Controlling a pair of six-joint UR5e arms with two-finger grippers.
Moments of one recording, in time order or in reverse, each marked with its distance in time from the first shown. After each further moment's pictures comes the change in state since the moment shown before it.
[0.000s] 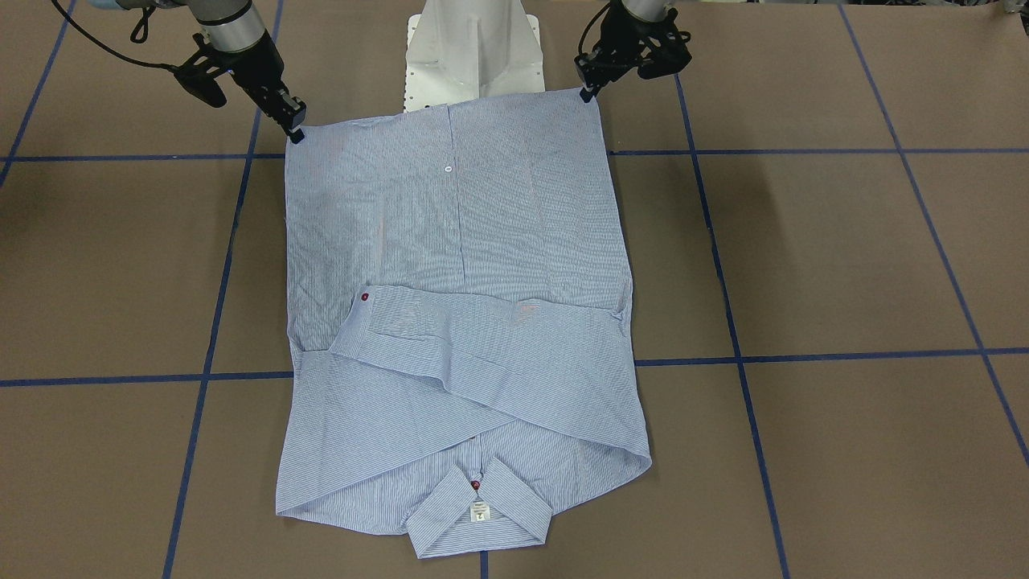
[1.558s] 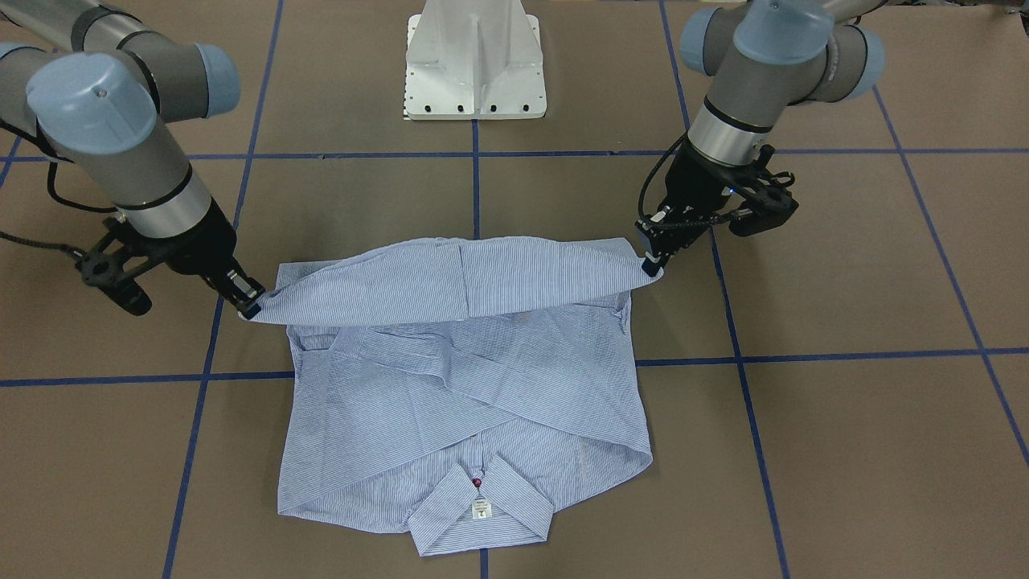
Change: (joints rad) left arm -0.640 -0.370 0.424 0.014 -0.203 0.390; right arm 0.709 0.646 -0.515 -0.344 0.460 -0.562
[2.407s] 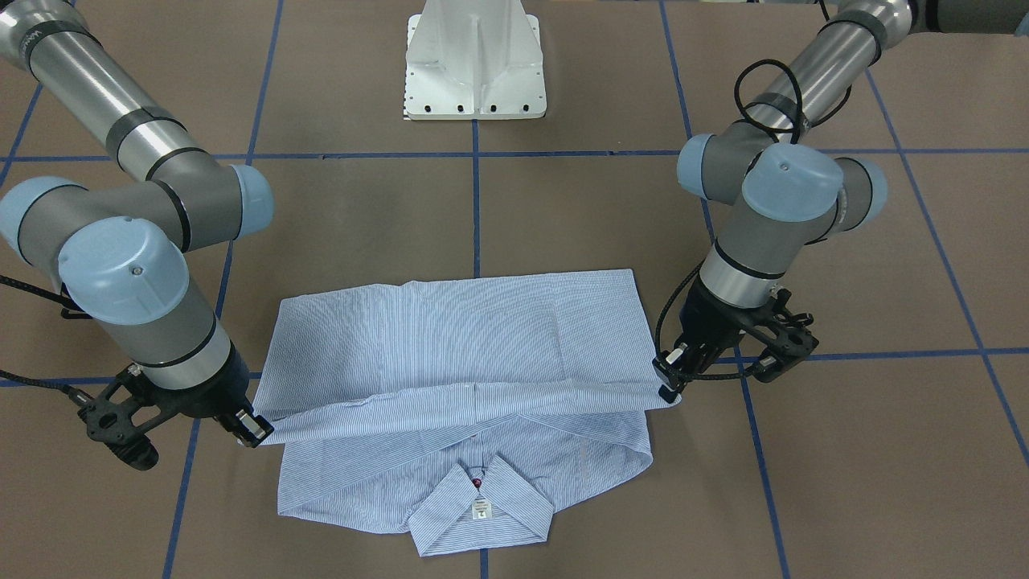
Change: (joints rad) left arm -0.084 -0.210 0.490 -0.282 0.001 0.001; right arm 0.051 0.249 -0.446 0.166 -0.063 -0.035
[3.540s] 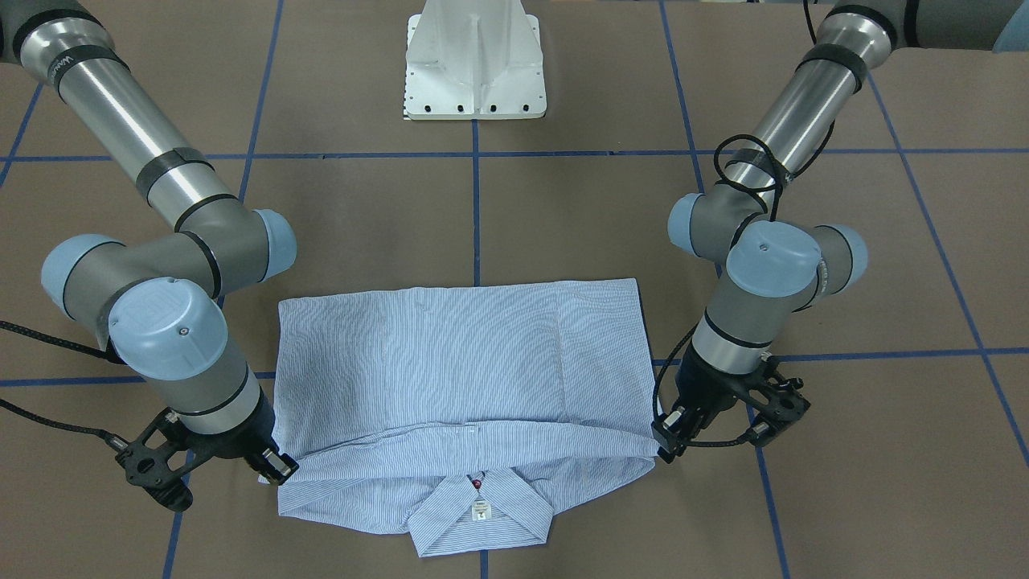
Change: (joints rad) left arm -0.009 -0.097 0.250 -0.158 0.057 0.000; right arm -0.018 0.096 -0.193 0.110 -0.024 0.004
